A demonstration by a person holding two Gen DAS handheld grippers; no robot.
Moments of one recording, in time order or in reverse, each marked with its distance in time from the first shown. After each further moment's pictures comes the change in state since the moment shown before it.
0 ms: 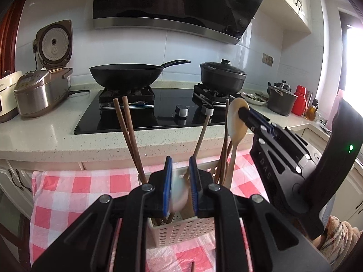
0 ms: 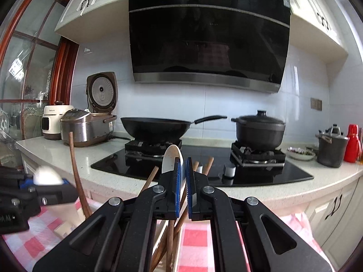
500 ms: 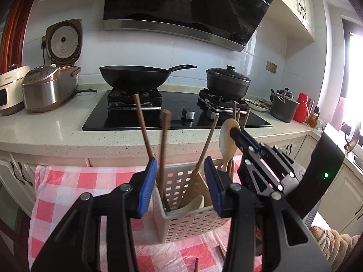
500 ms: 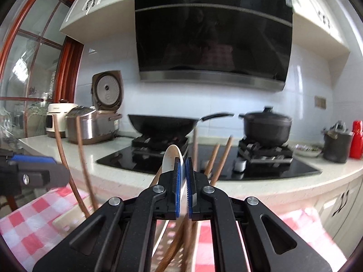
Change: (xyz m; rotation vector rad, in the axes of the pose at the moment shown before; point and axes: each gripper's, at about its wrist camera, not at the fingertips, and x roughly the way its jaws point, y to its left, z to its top) left arm -0.019 0.017 -0.017 -0.046 -0.042 0.013; right arm -0.002 0.015 -0.031 0.034 0.023 0.057
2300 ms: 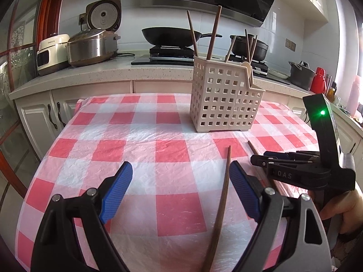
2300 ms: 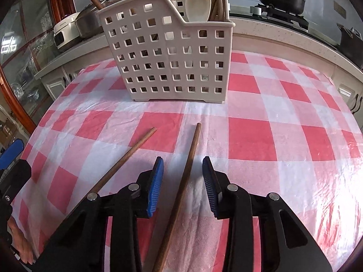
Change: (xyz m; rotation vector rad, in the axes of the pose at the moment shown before) left arm -0.096 0.012 -0.191 -0.020 0.098 0.186; right arm -0.079 0.030 -0.136 0.092 0.766 0.094
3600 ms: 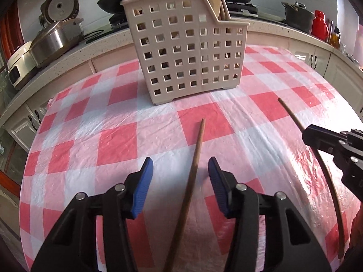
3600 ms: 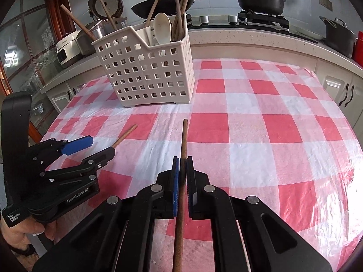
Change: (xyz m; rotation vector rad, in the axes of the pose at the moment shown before) left arm 0.099 -0.081 0.005 0.209 0.289 0.052; right arm -0.049 -0.049 -0.027 0.056 -0.083 0.047
